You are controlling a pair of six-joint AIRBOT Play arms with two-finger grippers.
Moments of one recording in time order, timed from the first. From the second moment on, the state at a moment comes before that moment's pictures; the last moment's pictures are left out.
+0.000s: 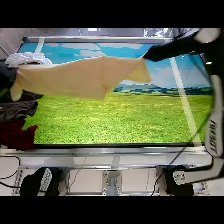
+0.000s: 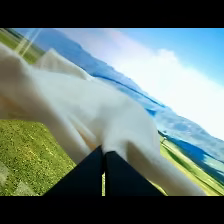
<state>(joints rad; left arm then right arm) 0.41 -0.65 1.01 0.75 -0.76 -1.42 0.06 -1.48 2.04 -1.02 1.40 1.21</state>
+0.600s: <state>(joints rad) 0.24 -0.90 1.27 0.89 -0.97 -1.30 0.05 -1.06 1.74 -1.12 1.47 1.29</state>
